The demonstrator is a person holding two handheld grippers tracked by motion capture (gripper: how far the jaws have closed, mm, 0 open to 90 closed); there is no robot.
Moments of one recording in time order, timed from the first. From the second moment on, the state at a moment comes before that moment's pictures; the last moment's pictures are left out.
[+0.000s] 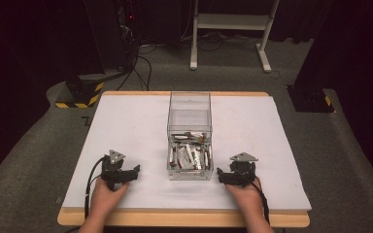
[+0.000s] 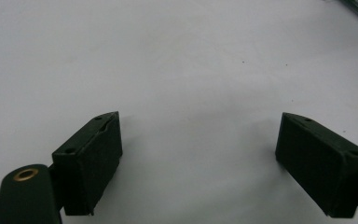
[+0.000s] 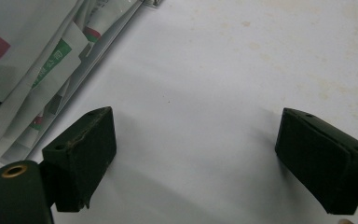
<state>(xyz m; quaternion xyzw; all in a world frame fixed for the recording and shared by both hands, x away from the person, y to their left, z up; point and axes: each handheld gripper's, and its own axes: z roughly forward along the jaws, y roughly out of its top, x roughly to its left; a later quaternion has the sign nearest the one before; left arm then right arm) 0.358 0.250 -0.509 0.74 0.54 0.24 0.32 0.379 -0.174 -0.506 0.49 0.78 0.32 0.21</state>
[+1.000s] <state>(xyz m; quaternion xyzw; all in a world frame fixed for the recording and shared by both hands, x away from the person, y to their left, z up) 0.358 0.250 -0.509 0.74 0.54 0.24 0.32 0.374 -0.178 -0.497 0.47 0.79 0.34 0.21</state>
